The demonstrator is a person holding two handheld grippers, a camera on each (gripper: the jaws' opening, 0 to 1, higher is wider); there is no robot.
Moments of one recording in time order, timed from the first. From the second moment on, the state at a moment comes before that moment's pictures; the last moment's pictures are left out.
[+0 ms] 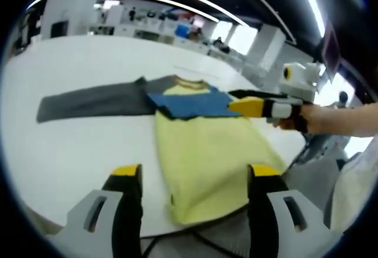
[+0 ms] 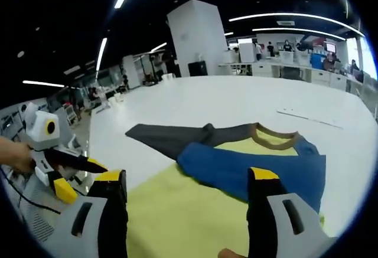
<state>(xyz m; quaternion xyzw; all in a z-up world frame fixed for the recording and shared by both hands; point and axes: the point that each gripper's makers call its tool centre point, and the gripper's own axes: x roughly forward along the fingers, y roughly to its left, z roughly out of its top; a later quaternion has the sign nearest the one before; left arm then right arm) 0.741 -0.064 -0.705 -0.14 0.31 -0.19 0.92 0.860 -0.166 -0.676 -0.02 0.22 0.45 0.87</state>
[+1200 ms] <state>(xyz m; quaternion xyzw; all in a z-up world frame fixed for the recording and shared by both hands) 0.753 -0.071 -0.694 -0.11 0.31 -0.21 0.92 0.827 -0.231 -0.662 -0.02 0.22 0.42 0.88</state>
